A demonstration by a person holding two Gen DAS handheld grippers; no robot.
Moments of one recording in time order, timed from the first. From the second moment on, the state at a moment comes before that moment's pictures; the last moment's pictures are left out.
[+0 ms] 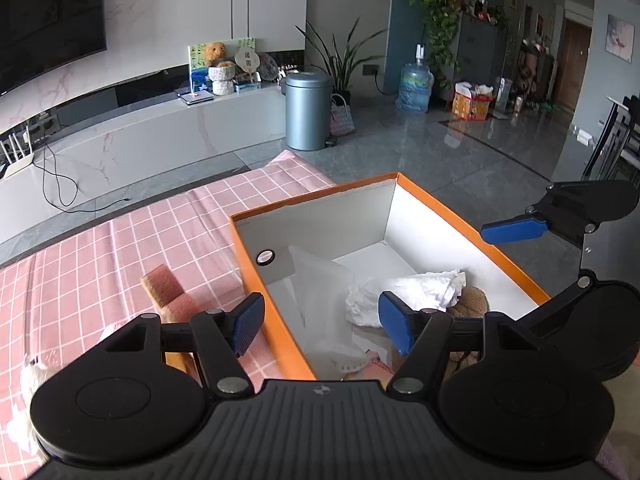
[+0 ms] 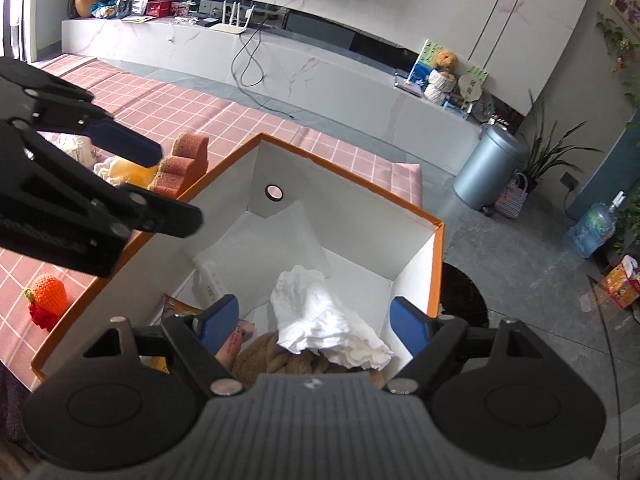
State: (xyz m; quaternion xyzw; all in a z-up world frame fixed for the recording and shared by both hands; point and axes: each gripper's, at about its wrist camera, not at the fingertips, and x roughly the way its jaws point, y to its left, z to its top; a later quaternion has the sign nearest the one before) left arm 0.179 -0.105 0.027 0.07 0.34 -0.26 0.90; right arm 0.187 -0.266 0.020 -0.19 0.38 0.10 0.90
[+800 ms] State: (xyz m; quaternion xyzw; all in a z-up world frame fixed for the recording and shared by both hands) left arm 0.112 -0.011 0.027 -0.01 0.30 -0.21 0.93; right arm 0.101 -0.186 0.032 -0.12 0.27 0.13 0.95
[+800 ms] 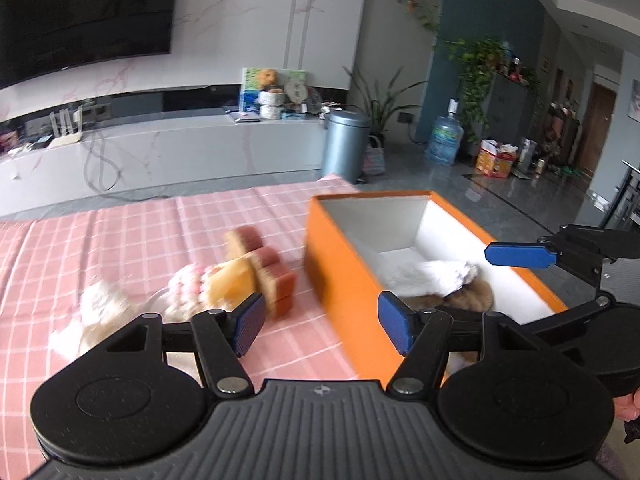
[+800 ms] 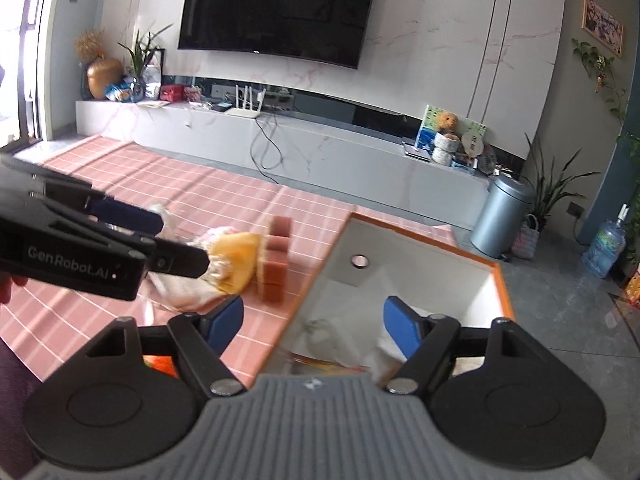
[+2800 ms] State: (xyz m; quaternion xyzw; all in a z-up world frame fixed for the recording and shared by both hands) left arm 0.133 0.057 -0.034 0.00 0.31 -0.18 0.93; right arm 0.165 -0.111 -0.028 -0.12 0.36 0.20 0.90
